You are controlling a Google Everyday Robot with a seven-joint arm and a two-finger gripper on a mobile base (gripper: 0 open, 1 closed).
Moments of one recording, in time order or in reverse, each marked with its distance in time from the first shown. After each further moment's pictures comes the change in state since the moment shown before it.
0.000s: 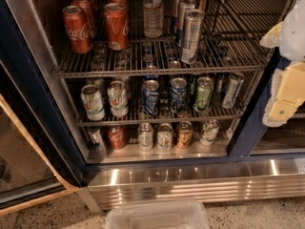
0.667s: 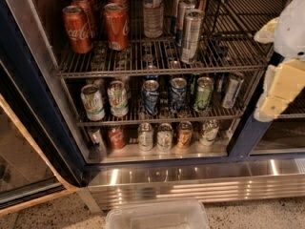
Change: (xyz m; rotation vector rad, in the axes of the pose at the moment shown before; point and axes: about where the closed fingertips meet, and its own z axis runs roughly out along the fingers) arm -0.015 -0.006 0.002 0.025 -0.052 -0.014
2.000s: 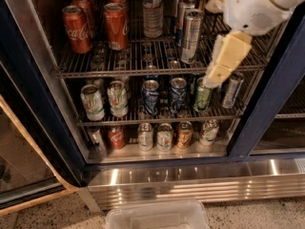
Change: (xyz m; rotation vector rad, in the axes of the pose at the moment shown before) arm -0.099 -0.047 0.011 0.083 -0.259 -0.140
